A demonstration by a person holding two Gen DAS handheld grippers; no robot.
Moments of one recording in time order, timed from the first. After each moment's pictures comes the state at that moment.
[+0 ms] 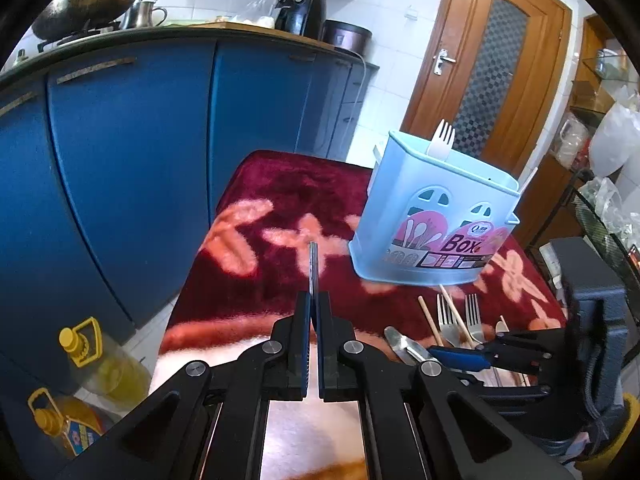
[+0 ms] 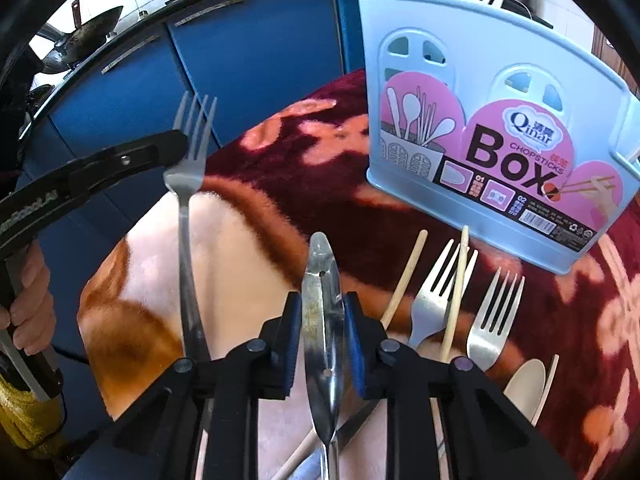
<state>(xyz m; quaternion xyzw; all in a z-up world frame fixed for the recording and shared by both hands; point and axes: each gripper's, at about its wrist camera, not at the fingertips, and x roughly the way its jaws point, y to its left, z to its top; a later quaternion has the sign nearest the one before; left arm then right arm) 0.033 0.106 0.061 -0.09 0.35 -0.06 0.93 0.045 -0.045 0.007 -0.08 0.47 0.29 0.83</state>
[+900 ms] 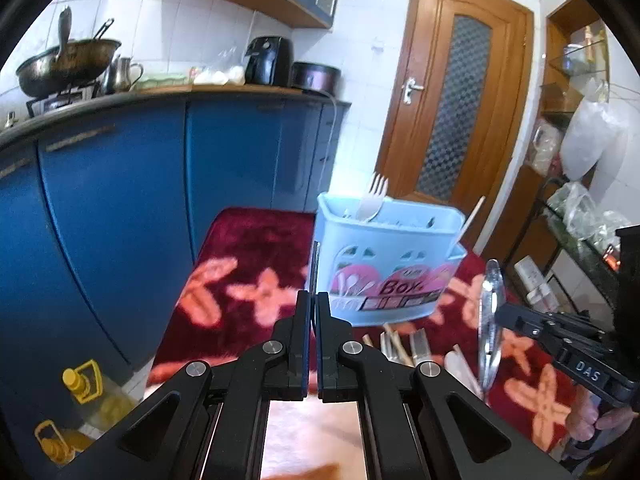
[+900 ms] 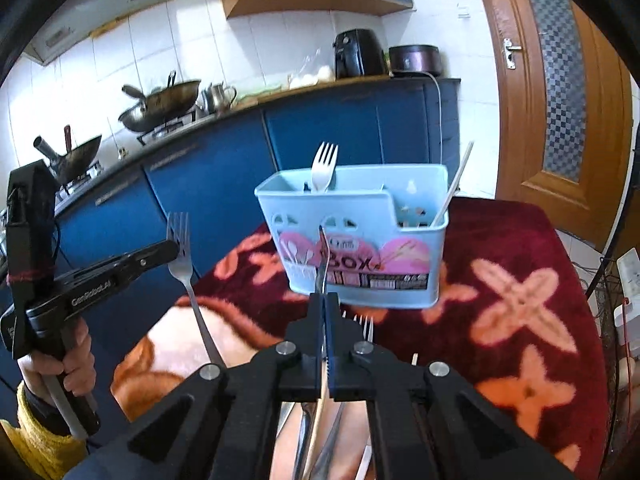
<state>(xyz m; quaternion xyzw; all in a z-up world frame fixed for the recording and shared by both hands) 0.007 0.067 0.116 -0.07 0.27 -0.08 0.96 -0.008 -0.152 0.101 0.05 0.30 0.21 0.93</state>
